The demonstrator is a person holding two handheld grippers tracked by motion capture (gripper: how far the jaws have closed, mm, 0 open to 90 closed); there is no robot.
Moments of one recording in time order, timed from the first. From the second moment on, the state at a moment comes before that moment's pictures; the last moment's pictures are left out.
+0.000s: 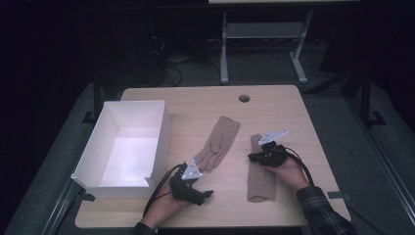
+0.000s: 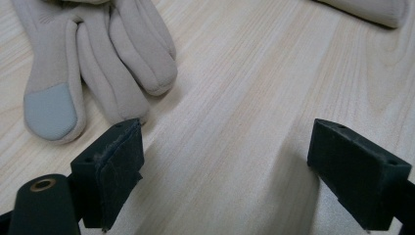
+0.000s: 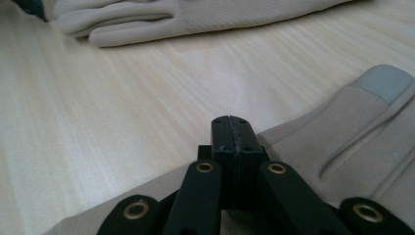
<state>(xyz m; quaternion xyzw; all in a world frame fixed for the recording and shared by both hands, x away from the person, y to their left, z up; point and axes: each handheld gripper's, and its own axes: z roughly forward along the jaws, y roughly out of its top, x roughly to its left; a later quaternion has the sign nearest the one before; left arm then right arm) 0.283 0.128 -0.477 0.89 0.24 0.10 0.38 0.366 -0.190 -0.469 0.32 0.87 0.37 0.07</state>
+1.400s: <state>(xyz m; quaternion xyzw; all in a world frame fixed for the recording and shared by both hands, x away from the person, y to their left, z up) 0.283 0.127 -0.478 0.89 0.24 0.10 0.38 0.315 -0.222 -0.465 0.32 0.88 0.35 0.07</state>
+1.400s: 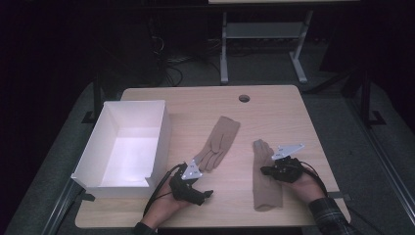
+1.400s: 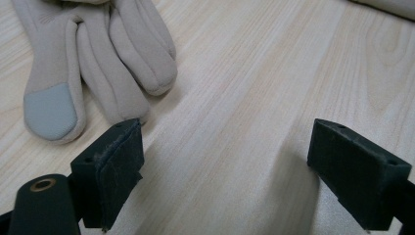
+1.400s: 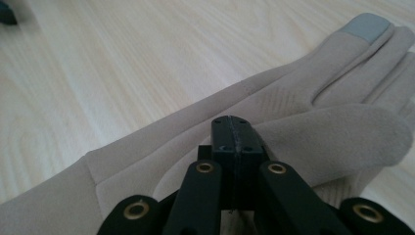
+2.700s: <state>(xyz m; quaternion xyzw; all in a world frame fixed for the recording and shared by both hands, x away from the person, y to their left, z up) 0.283 0.127 -0.478 0.89 0.24 0.10 0.38 0.288 -0.318 -0.480 0.45 0.80 0.35 0.17</state>
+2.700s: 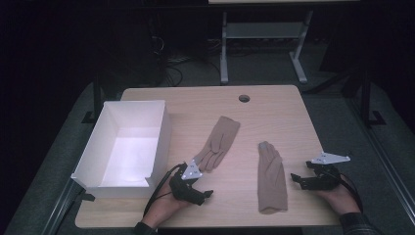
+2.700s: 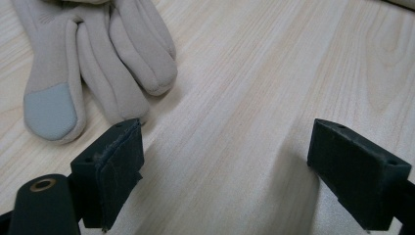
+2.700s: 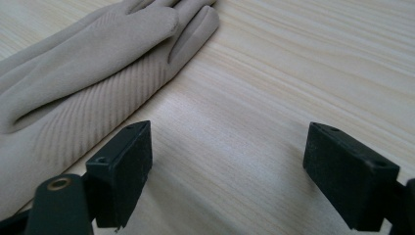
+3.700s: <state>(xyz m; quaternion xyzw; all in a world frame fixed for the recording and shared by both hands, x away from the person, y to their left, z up) 0.319 0.100 -0.426 0.87 0.29 0.06 0.39 0.288 -0.317 -0.482 0.45 0.80 0.35 0.18</state>
